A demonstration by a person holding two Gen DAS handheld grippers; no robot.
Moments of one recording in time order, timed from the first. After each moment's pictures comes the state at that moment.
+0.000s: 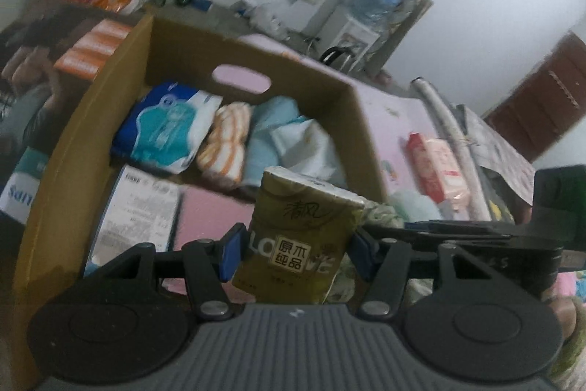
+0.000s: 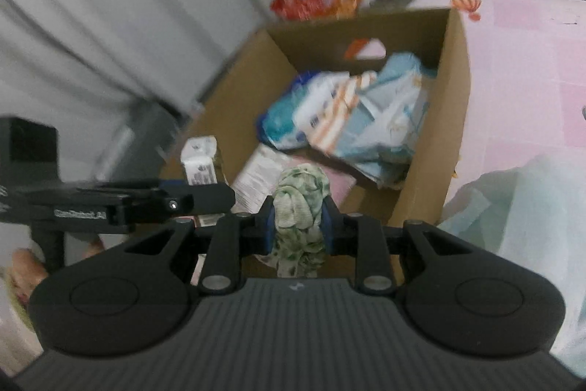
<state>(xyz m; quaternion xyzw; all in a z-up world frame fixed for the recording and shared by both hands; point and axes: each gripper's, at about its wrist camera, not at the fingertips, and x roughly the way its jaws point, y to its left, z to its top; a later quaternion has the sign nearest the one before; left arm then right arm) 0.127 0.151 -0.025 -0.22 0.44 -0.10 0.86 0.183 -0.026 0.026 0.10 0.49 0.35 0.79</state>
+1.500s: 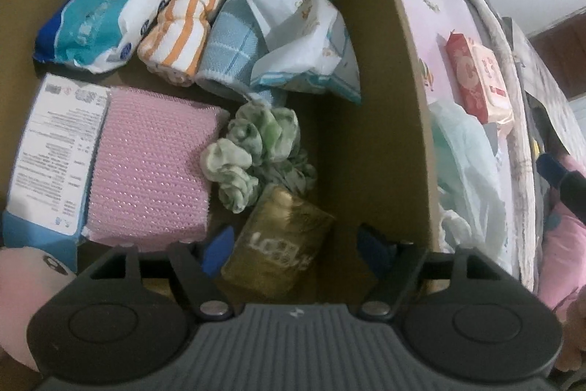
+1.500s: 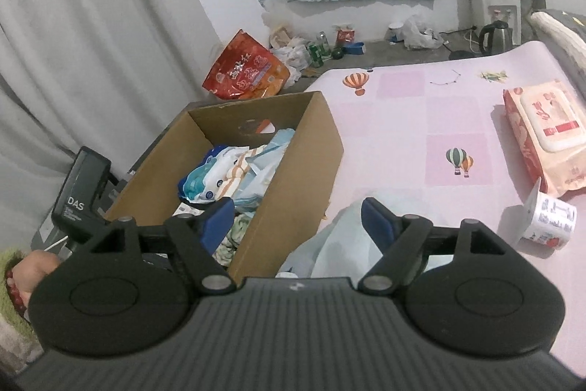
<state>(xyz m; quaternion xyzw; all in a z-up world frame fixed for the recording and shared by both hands) 0.177 0.078 -0.084 -0.19 0.61 -0.09 0.76 0.159 -0.153 0.056 0.12 0.38 0.24 0.89</state>
